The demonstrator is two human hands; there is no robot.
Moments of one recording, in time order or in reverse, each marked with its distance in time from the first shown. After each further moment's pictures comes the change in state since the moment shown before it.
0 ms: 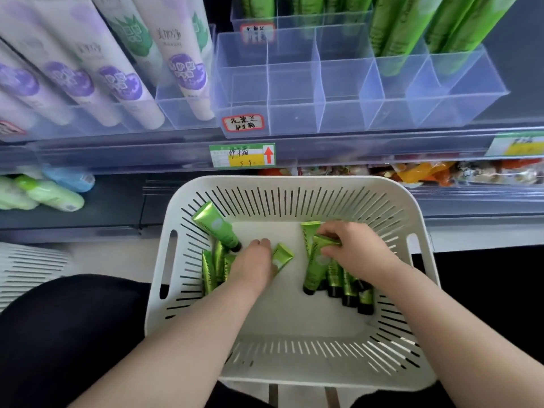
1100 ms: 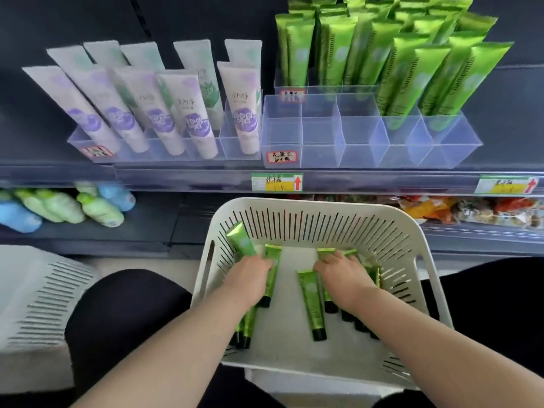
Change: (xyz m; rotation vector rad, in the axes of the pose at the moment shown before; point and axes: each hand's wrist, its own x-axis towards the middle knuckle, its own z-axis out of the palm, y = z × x) left_hand -0.037 -0.039 -0.044 0.104 0.092 0.150; right_hand 0.003 -0.025 0.044 -0.655 -0.029 -0.205
